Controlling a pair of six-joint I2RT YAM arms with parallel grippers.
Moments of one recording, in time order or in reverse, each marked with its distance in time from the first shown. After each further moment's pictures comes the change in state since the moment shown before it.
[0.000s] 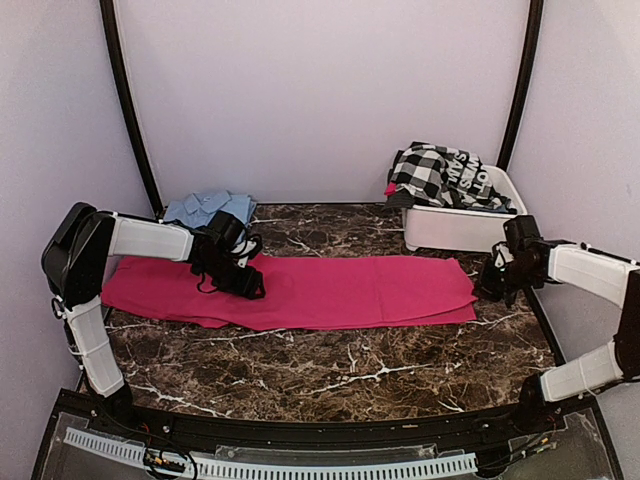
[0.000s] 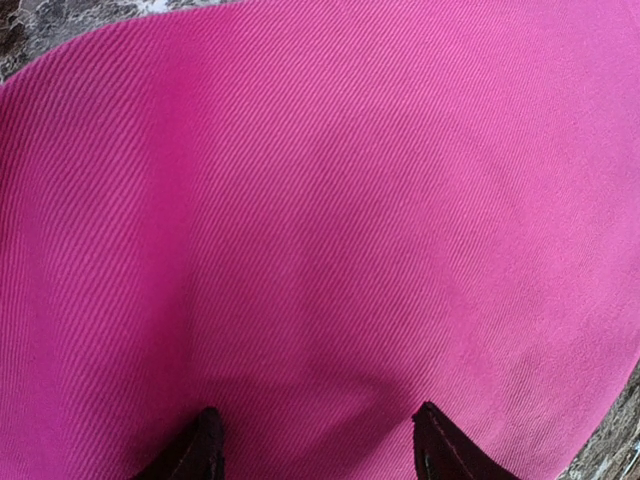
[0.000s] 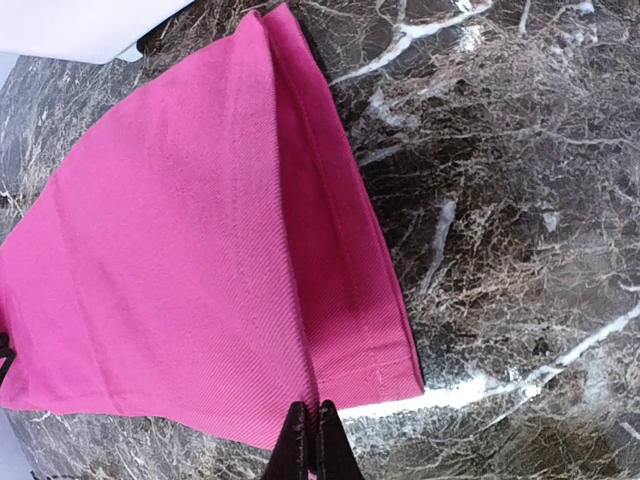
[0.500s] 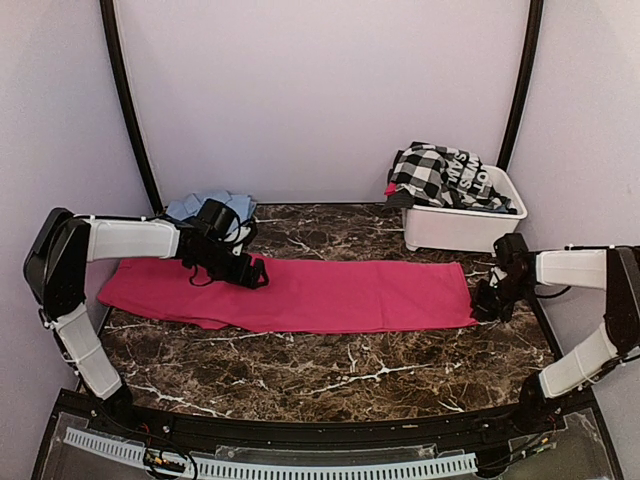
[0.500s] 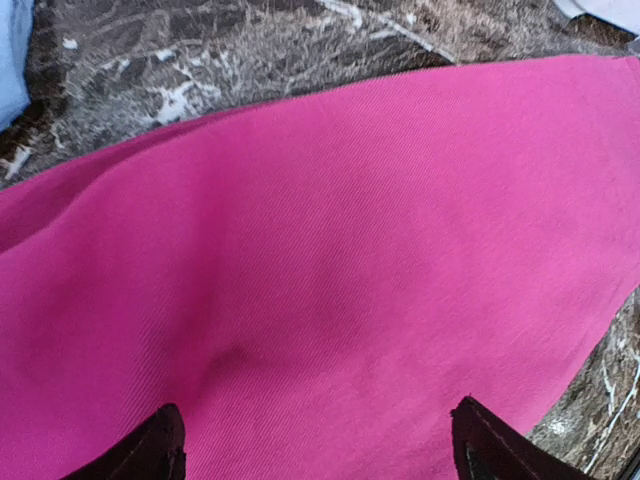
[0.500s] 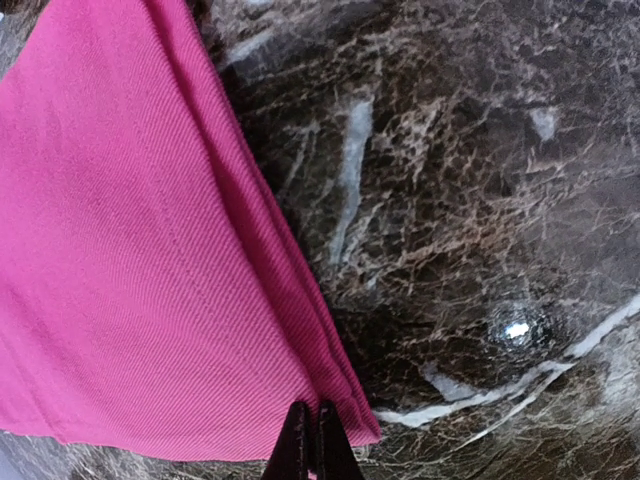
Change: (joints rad) left arm 0.000 -0.095 -0.011 0.001 0.018 -0.012; right arm -0.005 0.126 -0.067 0.013 0.030 0.034
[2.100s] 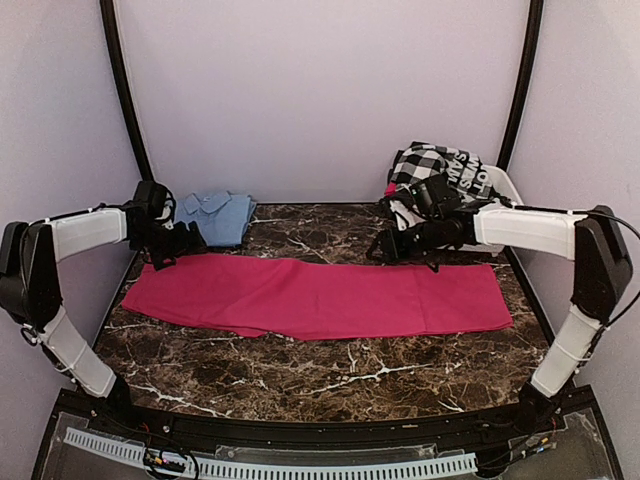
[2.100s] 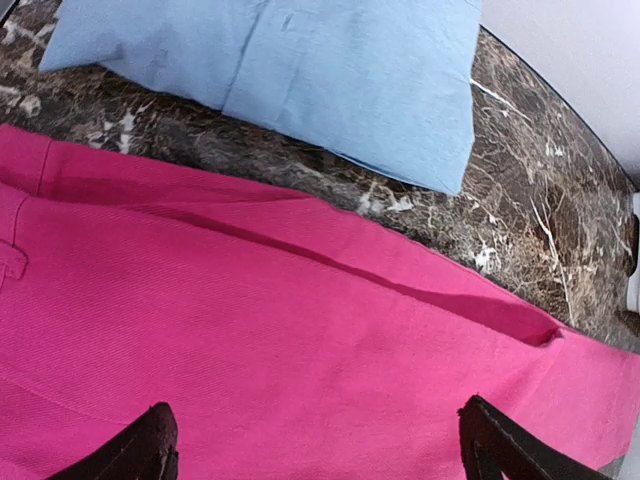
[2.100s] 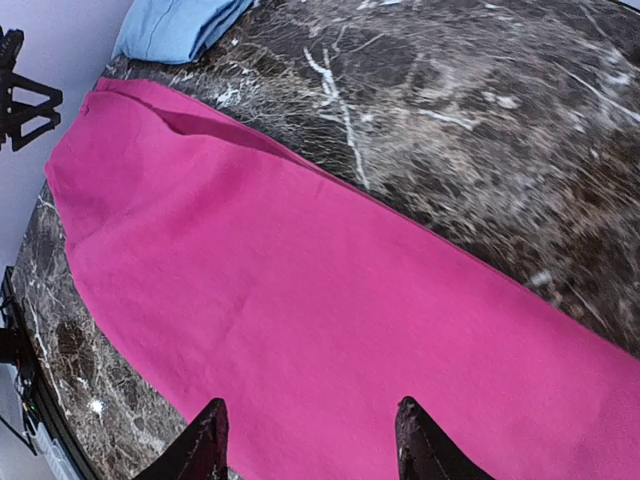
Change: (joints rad) left arm 0.357 -0.179 -0.023 -0.083 -0.054 -0.360; right arm 0.481 0.253 0.520 0.169 -0.169 -0.290
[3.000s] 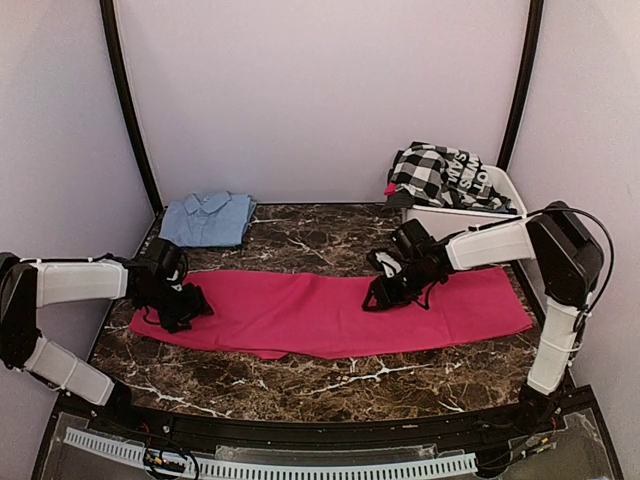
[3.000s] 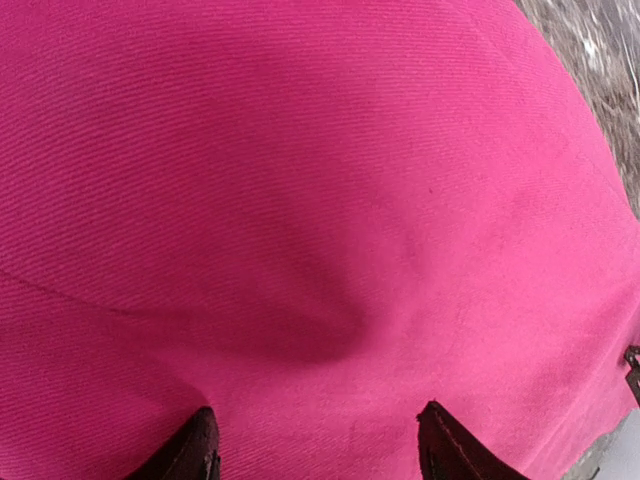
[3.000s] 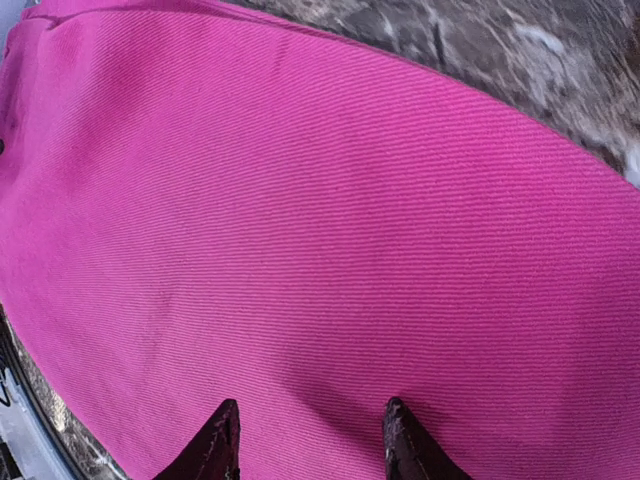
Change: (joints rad) left arm -0.147 -0.194 -0.430 0.050 -0.005 -0.281; right arm 0.068 0.233 -0.068 0.037 -0.034 -0.022
